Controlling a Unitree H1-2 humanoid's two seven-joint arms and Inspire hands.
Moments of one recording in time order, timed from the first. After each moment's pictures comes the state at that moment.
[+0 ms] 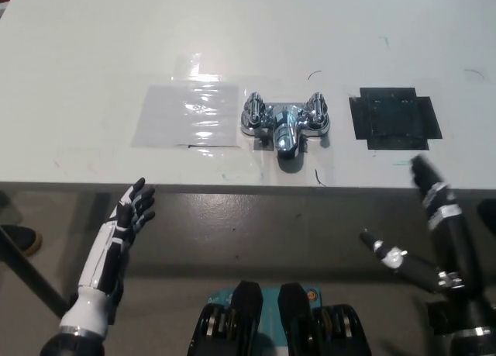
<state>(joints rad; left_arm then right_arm) -0.05 0.12 0.01 -0.13 -0.04 0.00 -0.08 -0.06 -0.09 0.01 -0.25 -0.06 -0.18 0.02</state>
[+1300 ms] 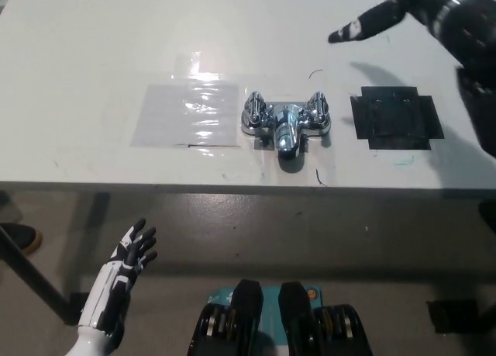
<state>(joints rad) 0.06 0.11 0.01 -0.14 -0.07 0.00 -0.10 -1.17 -0.32 0.27 0.57 -0.33 0.40 0.44</state>
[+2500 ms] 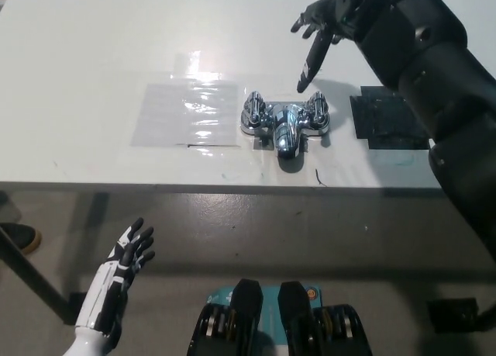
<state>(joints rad) 0.07 0.12 0.01 -0.15 -0.07 0.00 -0.10 -1.53 -0.11 0.52 1.36 -0.42 0.36 0.59</state>
